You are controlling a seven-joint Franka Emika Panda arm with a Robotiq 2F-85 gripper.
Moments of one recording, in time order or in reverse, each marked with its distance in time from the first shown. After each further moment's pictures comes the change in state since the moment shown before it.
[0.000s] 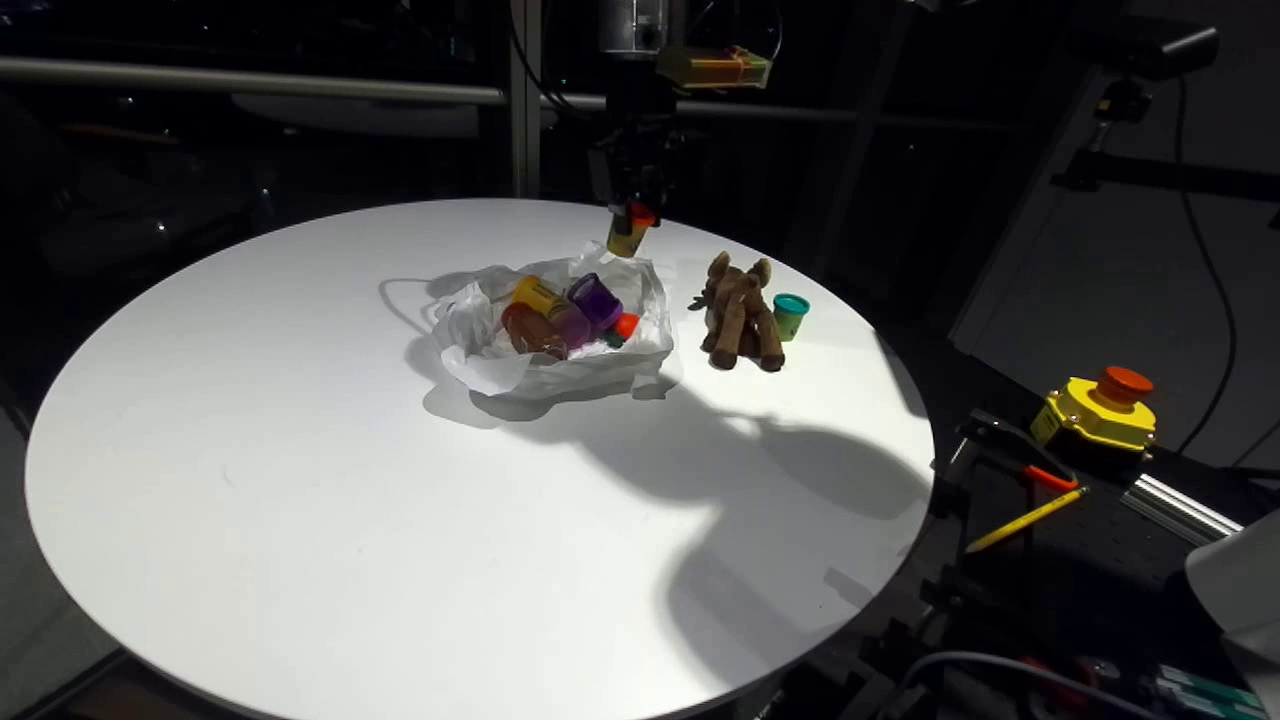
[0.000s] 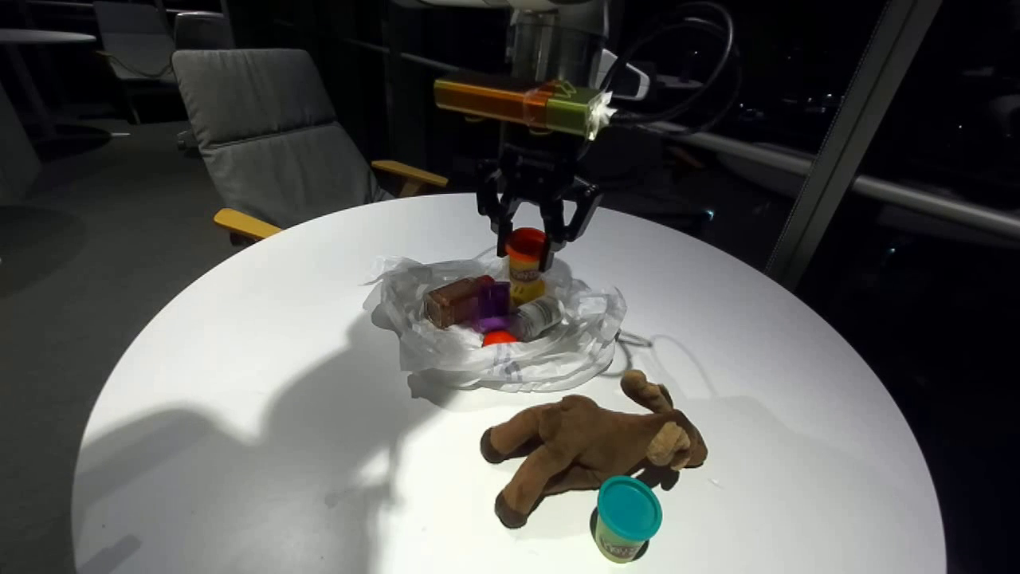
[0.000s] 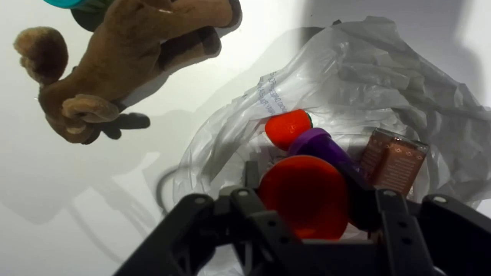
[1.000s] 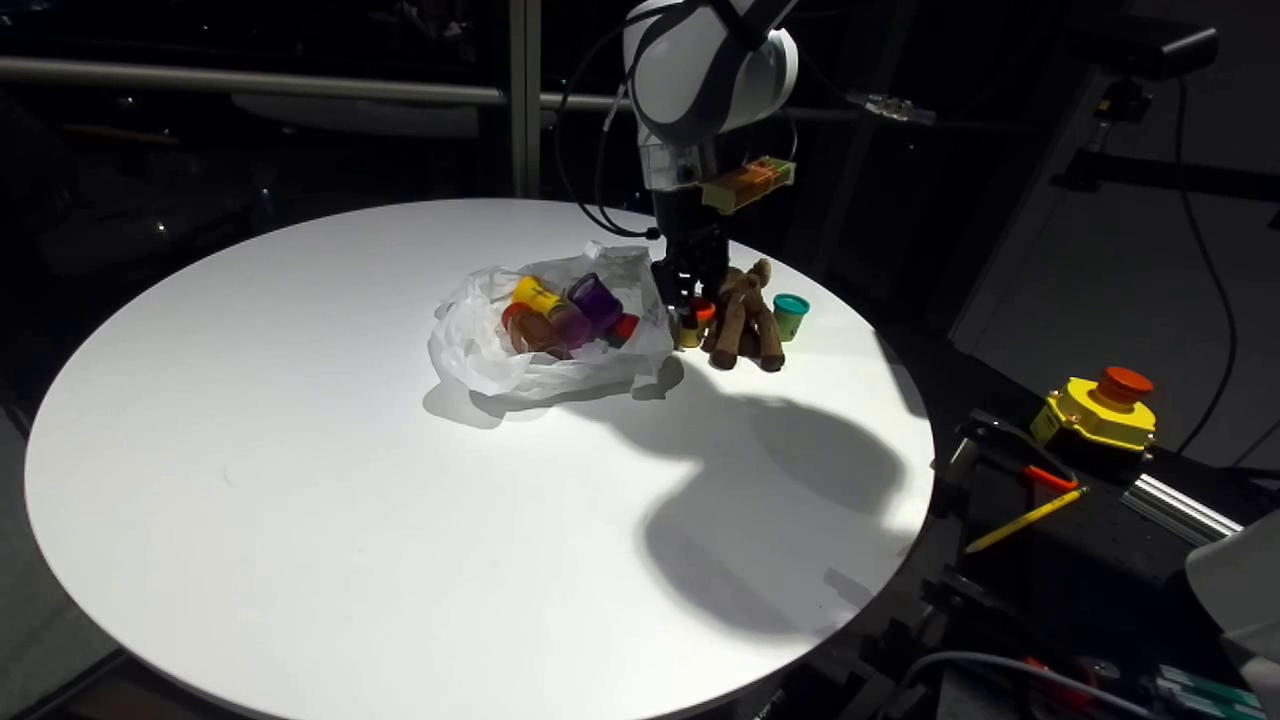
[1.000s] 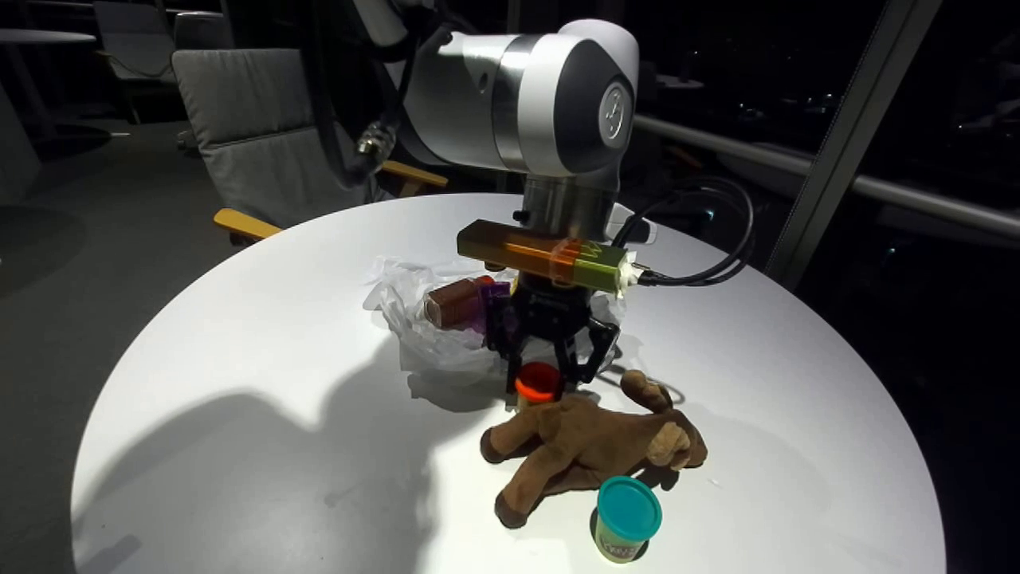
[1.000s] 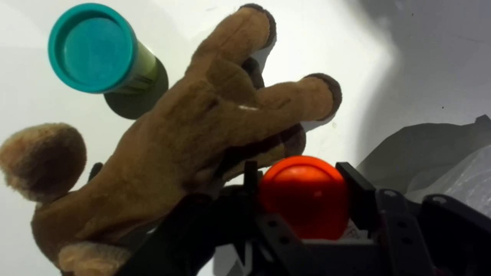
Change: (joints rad) arm -0.019 0.160 -0.062 -0.052 -0.083 0.019 -0.045
